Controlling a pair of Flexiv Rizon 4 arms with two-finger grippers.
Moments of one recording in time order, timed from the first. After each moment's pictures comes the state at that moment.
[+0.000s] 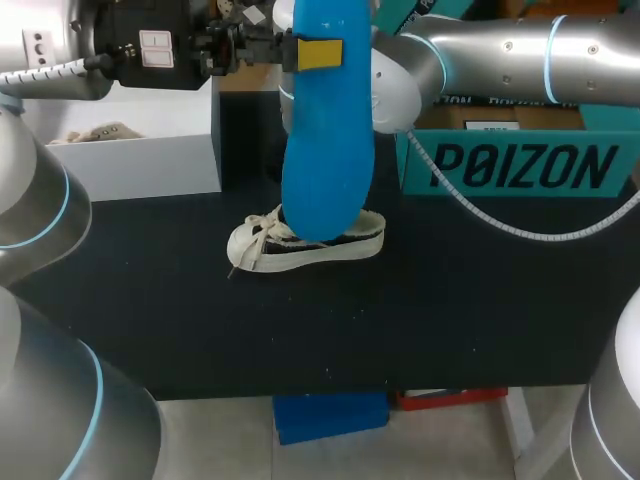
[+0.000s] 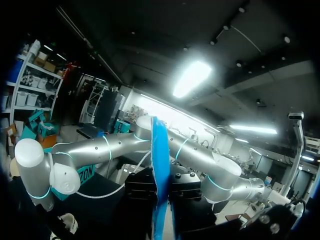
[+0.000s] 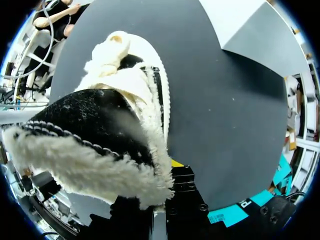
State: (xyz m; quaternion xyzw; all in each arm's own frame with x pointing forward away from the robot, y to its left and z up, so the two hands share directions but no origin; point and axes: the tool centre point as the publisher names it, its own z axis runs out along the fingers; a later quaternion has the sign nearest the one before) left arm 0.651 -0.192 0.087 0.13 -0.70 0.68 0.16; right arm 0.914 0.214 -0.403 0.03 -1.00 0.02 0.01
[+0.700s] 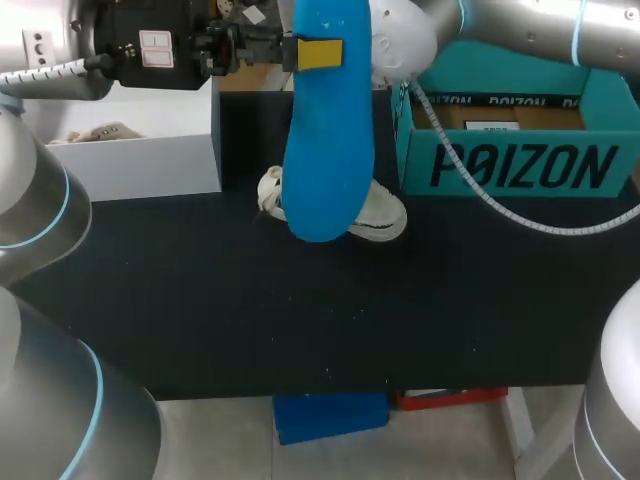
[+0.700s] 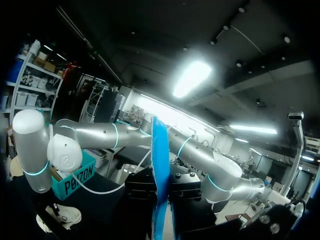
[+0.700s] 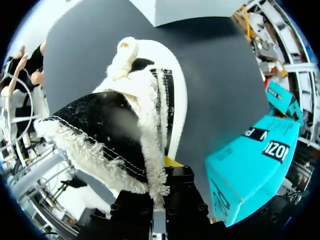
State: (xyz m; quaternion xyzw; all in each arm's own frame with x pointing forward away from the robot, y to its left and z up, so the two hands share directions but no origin) left arm 0.651 -0.192 0.087 0.13 -0.70 0.68 0.16; right arm 0.919 0.170 -0.327 -0.24 -0.97 0.07 -0.01
